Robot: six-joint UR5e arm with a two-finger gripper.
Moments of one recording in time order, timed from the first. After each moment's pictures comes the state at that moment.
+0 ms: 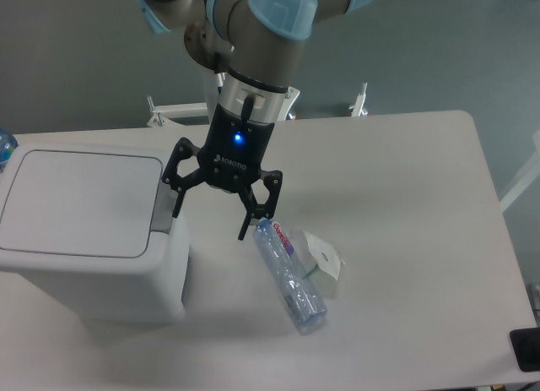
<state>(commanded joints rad) 2.42 -1.70 -1.70 -0.84 1.00 0.48</state>
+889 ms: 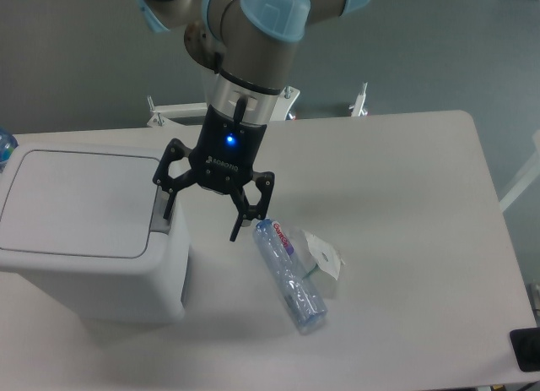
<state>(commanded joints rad) 2.40 -1.70 -1.69 -0.84 1.00 0.44</state>
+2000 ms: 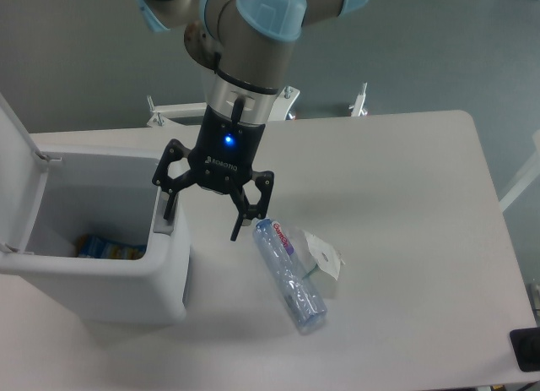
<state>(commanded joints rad) 2.41 -1.70 -1.65 -0.84 1.02 0.44</state>
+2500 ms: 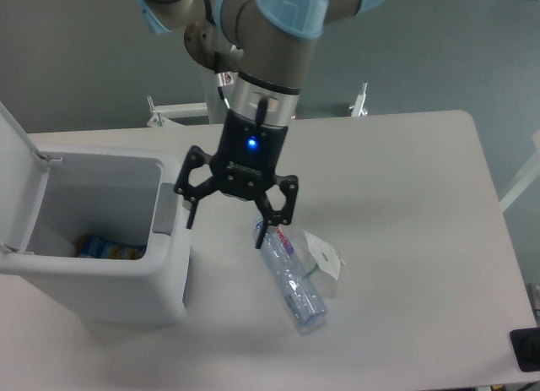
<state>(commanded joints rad) 2.51 -1.75 -1.62 -0.83 1.06 0.48</state>
